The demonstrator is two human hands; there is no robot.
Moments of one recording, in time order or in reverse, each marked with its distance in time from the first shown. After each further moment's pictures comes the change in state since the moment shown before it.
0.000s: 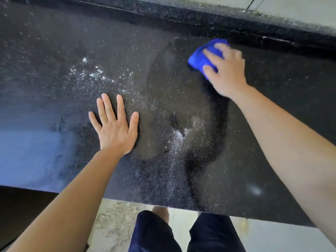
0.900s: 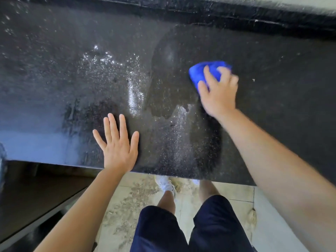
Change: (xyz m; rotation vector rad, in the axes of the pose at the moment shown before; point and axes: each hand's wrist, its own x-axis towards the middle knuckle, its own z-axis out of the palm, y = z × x) left_hand -0.109 -0.055 0.020 -0.019 0.007 0.071; right_hand -0.130 -0.062 0.021 -0.033 0.099 0.241
